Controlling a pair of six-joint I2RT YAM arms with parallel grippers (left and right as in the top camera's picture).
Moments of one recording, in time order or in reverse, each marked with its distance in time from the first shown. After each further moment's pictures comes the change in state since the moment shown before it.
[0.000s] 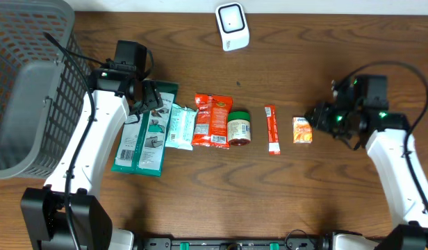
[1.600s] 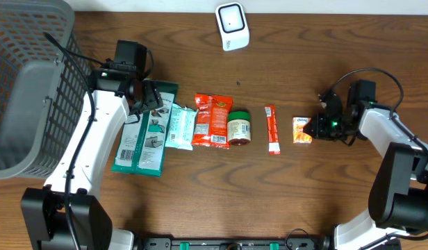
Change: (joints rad) left arm 0.000 0.000 0.000 0.000 0.000 0.000; right arm -0.098 0.375 -0.044 0.145 -0.095 -0.345
